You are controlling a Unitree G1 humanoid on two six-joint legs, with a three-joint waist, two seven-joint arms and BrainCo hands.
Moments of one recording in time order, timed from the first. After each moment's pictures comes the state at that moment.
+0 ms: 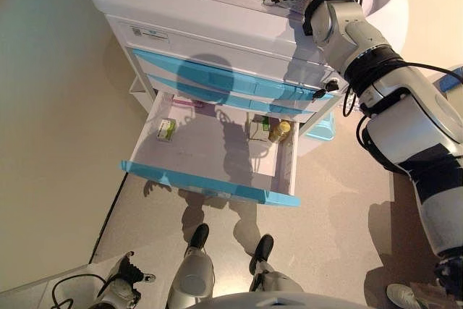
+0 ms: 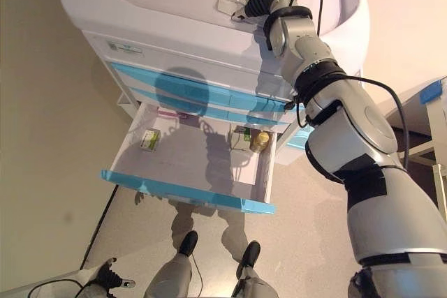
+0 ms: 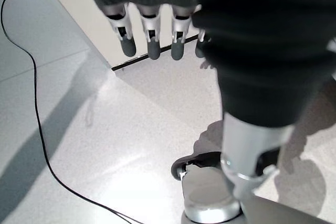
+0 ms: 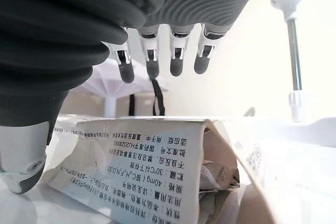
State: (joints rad) left arm -0.03 0.43 -0.34 1.20 0.12 -0.03 0.26; right arm -1.59 -0.43 0.83 1.16 -0.40 0.03 -0.33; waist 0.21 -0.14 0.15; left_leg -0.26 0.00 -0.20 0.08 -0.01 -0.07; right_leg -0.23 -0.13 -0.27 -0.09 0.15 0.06
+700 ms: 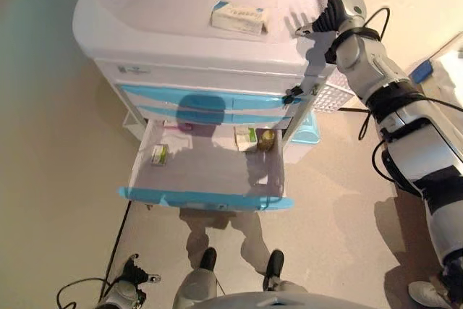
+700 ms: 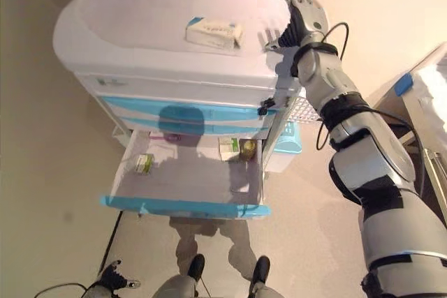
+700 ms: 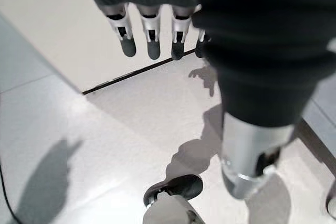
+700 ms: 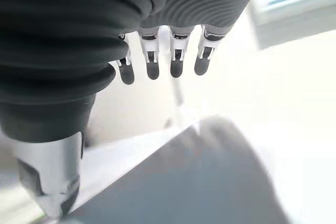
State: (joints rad) left arm 0.00 0.38 -0.29 1.20 0.13 -0.02 0.23; right arm -1.32 -0.58 0.64 0.97 -0.30 0.02 -0.31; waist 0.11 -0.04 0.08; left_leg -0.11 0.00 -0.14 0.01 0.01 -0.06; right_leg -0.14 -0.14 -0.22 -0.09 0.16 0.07
